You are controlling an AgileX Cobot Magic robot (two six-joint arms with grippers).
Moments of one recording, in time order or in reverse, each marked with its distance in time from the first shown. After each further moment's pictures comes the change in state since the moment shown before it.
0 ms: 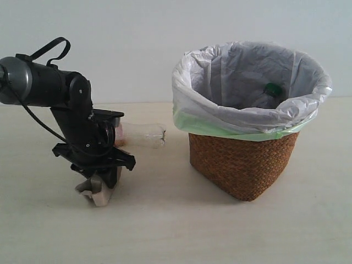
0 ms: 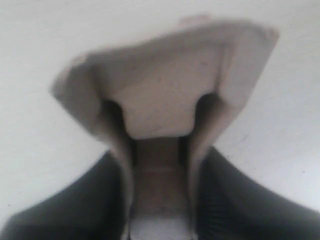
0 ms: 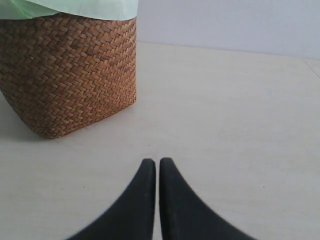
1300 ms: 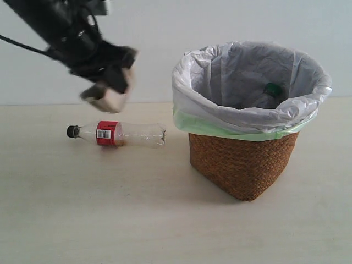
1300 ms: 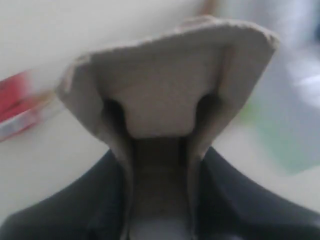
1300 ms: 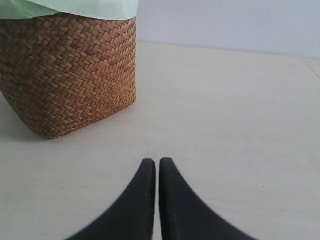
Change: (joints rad) left arm -0.004 -0.257 -0.323 -0.255 0.215 0.278; right arm 0.000 0.000 0.000 0.000 0.000 0.000
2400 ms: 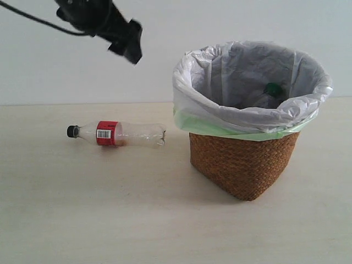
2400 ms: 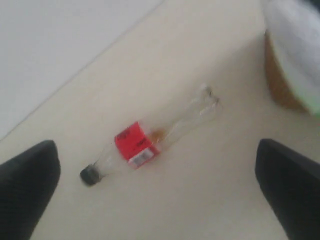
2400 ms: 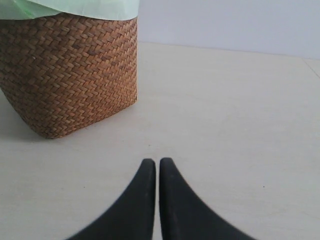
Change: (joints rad) left arm -0.078 0.037 -0.188 0.389 0.001 0.042; right arm 0.000 0.000 0.000 0.000 0.000 0.000
